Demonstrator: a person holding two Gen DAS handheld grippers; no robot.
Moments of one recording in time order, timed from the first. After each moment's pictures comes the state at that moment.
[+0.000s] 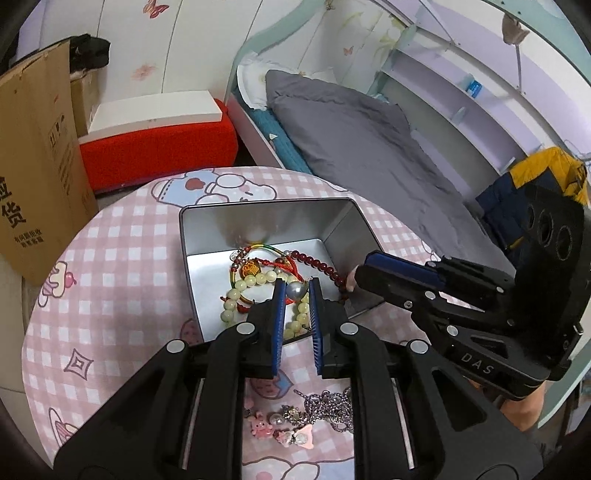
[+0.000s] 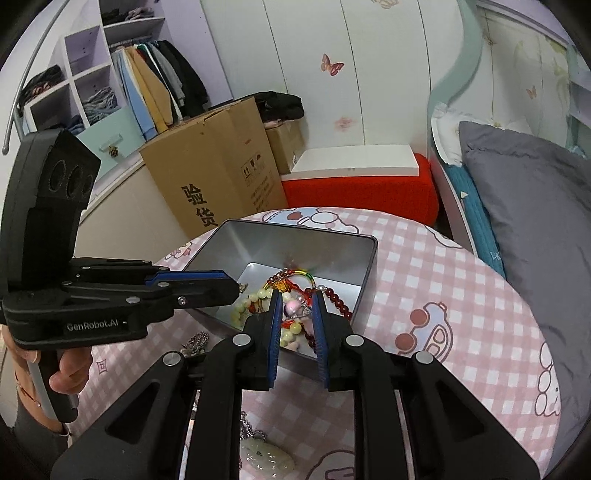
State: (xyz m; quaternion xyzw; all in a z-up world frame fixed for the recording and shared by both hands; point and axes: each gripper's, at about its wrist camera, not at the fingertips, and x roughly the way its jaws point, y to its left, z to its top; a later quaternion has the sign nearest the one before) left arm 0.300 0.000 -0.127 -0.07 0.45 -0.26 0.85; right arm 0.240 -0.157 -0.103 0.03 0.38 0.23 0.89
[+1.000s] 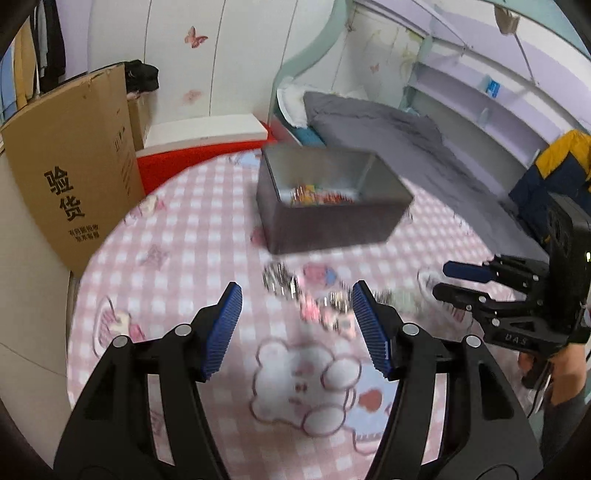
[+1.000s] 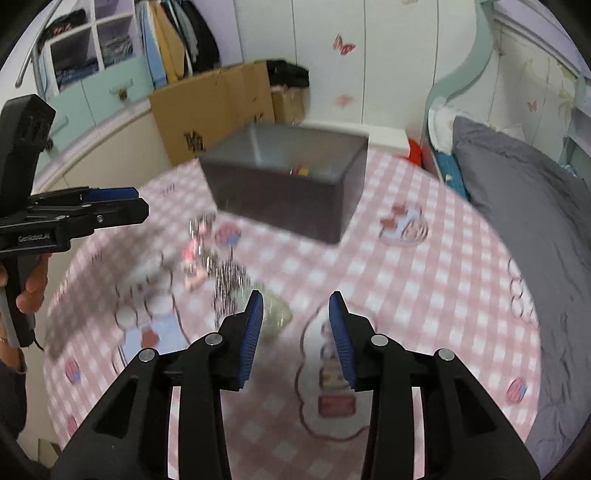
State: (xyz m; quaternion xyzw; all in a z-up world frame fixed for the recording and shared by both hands) left arm 0.188 0.040 -0.137 -0.02 0.41 -0.17 0.90; right arm 0.150 -0.169 -0.139 -0.06 0.41 0.22 0.88
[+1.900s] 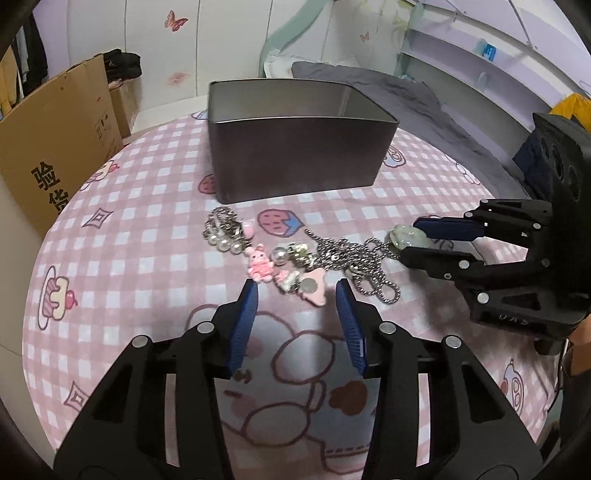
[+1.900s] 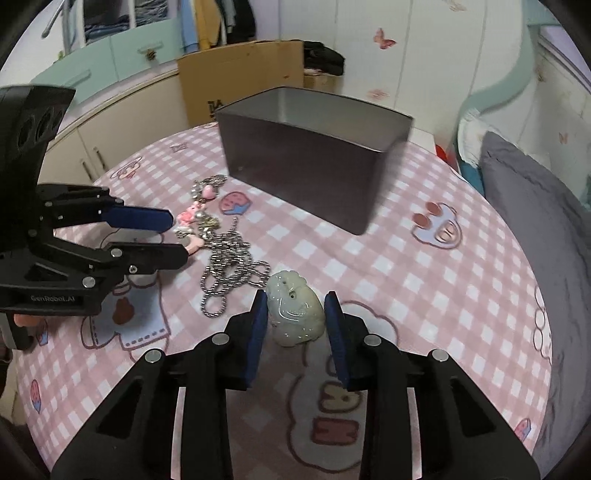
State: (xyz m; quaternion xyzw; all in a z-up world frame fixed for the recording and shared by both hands) left arm 0.181 -0.008 -0.182 0.02 0.44 -0.18 0.88; right arm 0.160 -0.156 -0.160 -0.12 0.41 0.26 0.86
